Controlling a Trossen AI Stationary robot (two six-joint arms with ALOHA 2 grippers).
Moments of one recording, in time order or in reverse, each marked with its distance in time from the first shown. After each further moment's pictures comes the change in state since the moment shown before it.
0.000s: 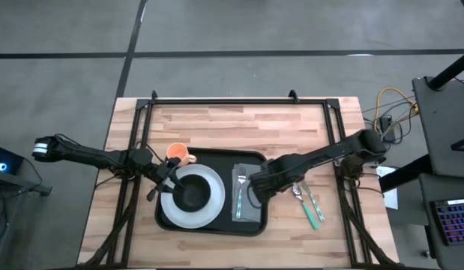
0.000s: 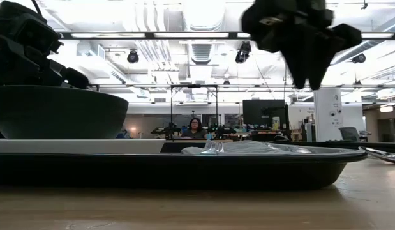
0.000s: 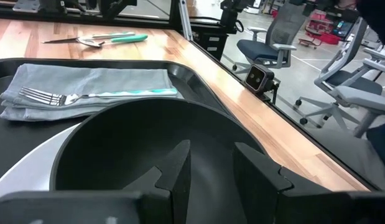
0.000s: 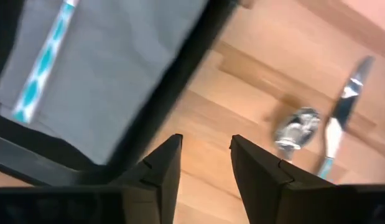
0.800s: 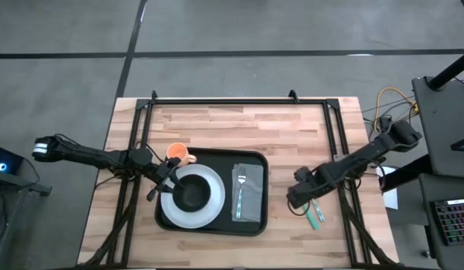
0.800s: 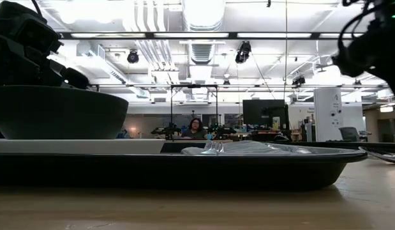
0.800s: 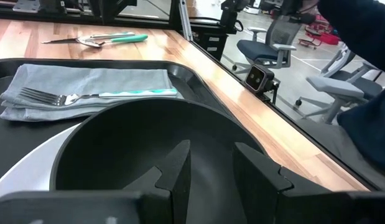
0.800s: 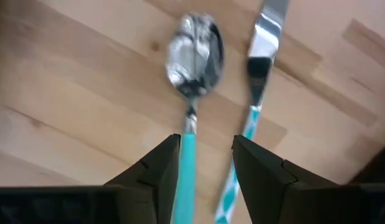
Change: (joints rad) left arm 0.000 0.000 0.000 0.000 0.000 0.000; right arm 0.198 -0.396 -0.599 0.214 -0.037 0.208
